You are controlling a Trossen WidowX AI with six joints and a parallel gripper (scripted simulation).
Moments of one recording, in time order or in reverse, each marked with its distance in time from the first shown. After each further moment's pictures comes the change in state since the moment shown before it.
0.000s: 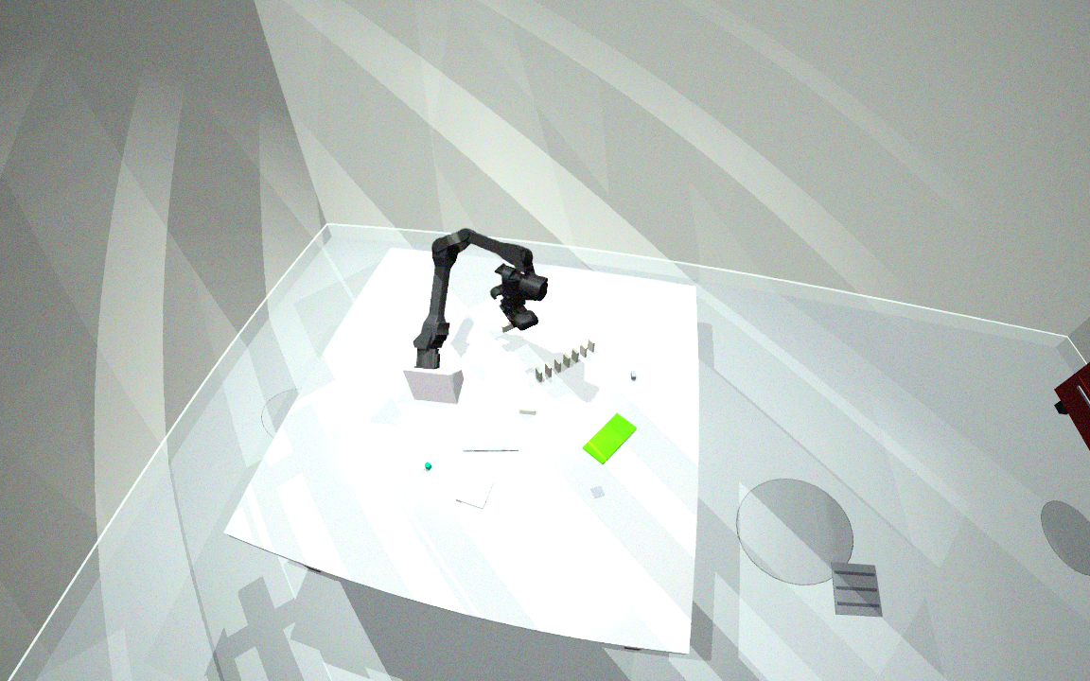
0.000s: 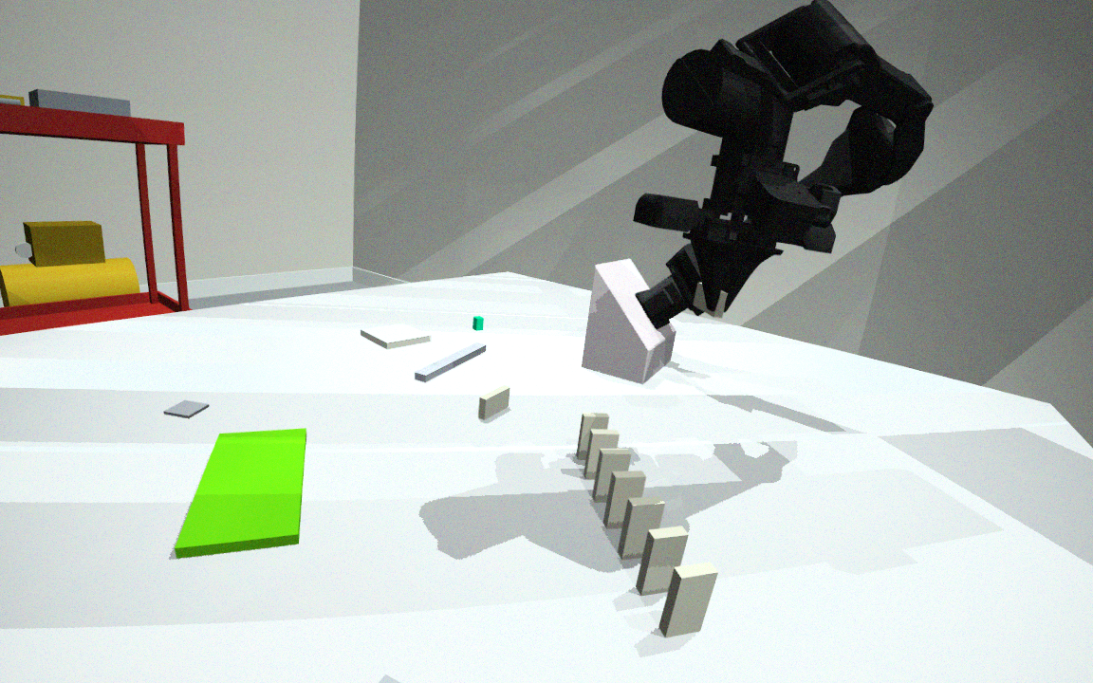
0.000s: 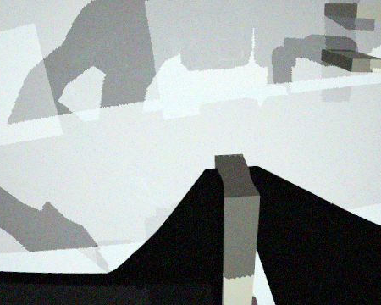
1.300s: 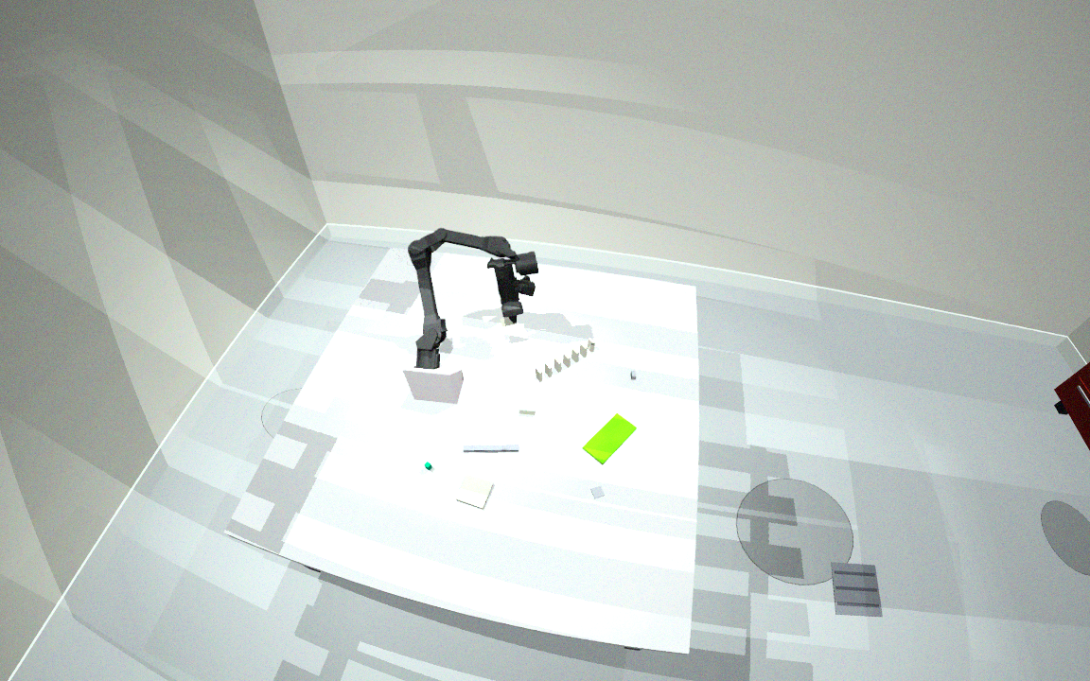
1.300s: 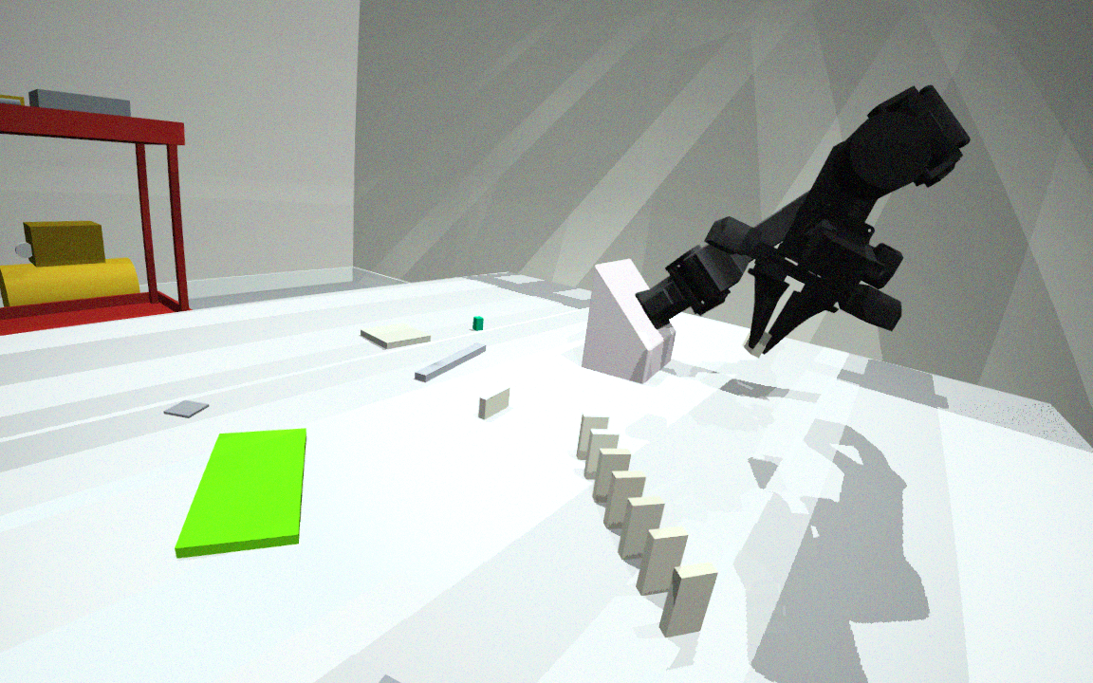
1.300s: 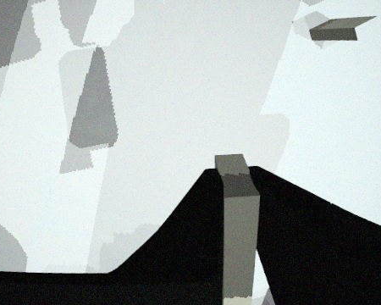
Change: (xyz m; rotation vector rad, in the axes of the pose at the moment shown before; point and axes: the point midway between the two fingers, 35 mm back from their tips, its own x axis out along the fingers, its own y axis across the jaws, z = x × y) arm 0.031 0.052 0.023 0.379 -0.046 -0.292
